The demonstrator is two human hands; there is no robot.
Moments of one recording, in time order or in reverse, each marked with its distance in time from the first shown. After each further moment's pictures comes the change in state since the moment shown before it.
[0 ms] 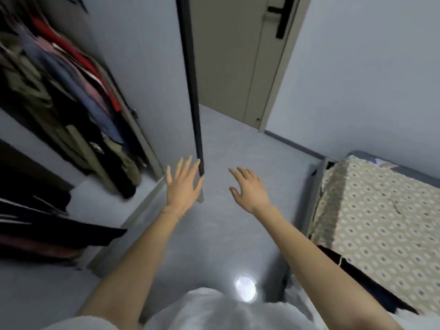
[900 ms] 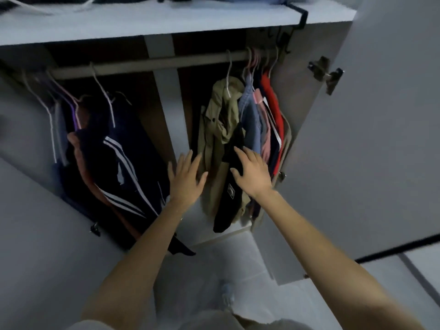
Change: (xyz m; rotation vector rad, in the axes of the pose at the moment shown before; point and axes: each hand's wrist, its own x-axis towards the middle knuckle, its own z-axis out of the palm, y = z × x) left_hand 0.064 -0.387 -0.173 0.082 0.332 -0.639; right_hand 0.338 -0.420 0.054 0.016 -0.030 -0.668
